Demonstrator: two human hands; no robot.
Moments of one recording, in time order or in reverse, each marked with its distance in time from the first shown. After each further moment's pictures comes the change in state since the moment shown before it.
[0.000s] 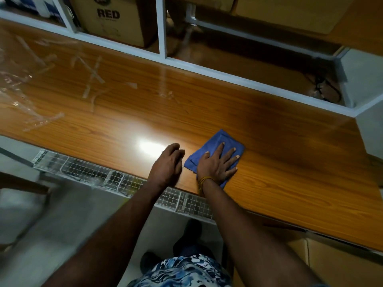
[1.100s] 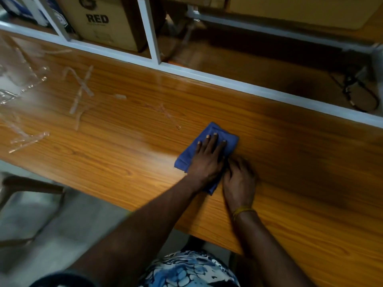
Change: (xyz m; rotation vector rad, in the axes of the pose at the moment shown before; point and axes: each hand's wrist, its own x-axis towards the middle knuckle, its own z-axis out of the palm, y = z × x) left_hand 0.137 0.098 0.091 0.177 -0.197 0.070; right_hand 0.115 0.067 -0.042 -0.070 0.139 -0.577
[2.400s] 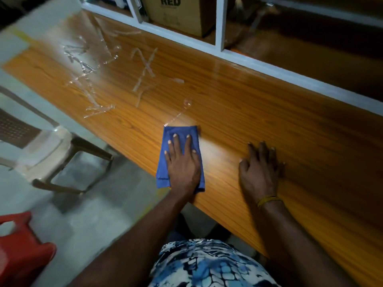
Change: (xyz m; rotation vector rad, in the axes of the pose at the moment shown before) left_hand -0.121 -0.104 -0.037 0.182 0.396 -0.784; right_hand 0.014 -0.071 0.007 -0.100 -0.436 -0.158
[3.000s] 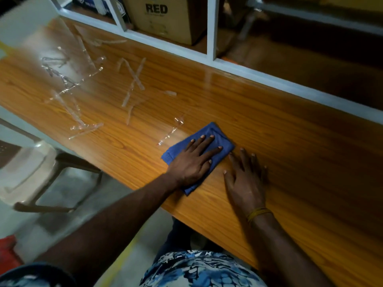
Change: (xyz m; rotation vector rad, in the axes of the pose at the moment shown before) left_hand 0.098 -0.001 -0.002 -0.003 -0.289 0.906; right_hand 0.016 -0.041 0.004 -0.003 -0.014 -0.056
